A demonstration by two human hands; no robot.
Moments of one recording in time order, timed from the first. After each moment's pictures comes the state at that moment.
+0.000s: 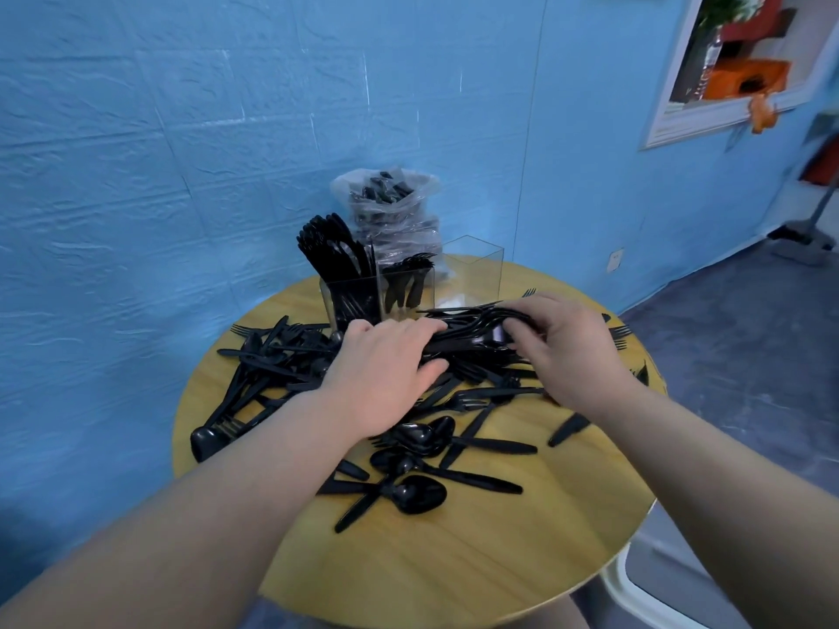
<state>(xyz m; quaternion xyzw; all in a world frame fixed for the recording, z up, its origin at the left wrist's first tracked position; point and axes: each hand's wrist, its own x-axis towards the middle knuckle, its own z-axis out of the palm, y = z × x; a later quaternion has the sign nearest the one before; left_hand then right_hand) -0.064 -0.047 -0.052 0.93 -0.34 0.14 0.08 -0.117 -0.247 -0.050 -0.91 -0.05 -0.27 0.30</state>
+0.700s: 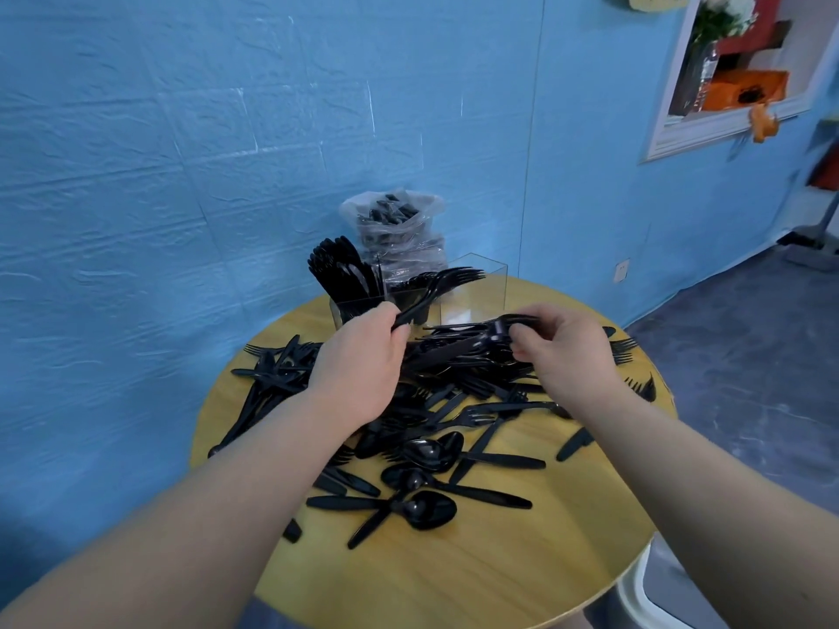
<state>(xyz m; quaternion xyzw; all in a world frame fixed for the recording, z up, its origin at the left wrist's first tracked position) -0.054 -0.035 -0.031 0.94 -0.23 0.14 0.20 -0.112 -0.236 -0.043 -0.81 0.09 -0.21 0.53</state>
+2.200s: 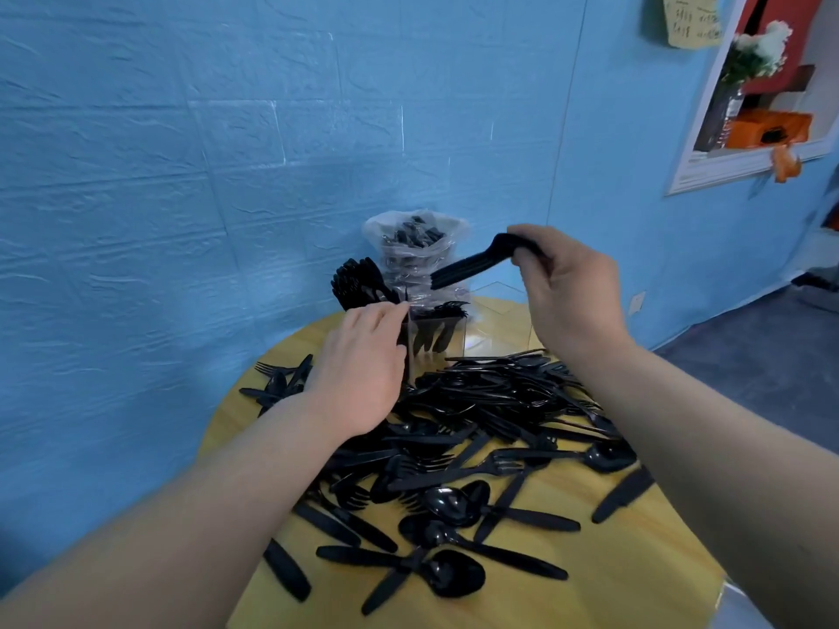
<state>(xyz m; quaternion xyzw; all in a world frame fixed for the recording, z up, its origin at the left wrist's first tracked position) -0.012 -0.012 -0.029 0.94 -0.26 0.16 0.12 -0.052 -0.214 0.022 -0.83 -0.03 -0.41 0.36</state>
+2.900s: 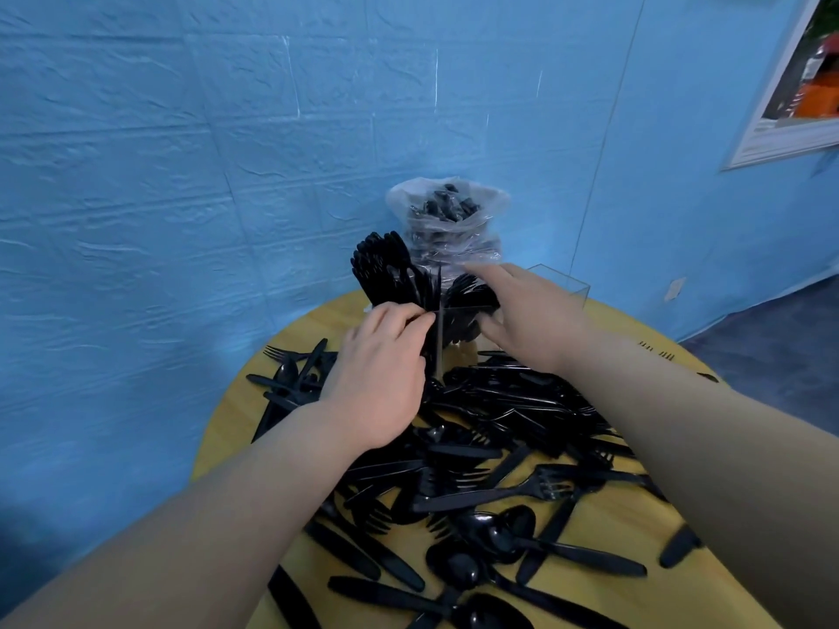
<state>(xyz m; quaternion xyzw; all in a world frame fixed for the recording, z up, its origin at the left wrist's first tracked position) 0.021 -0.006 -0.066 0.94 -0.27 0.16 0.10 0.029 -0.202 -0.030 -0.98 -0.11 -0.14 0.11</state>
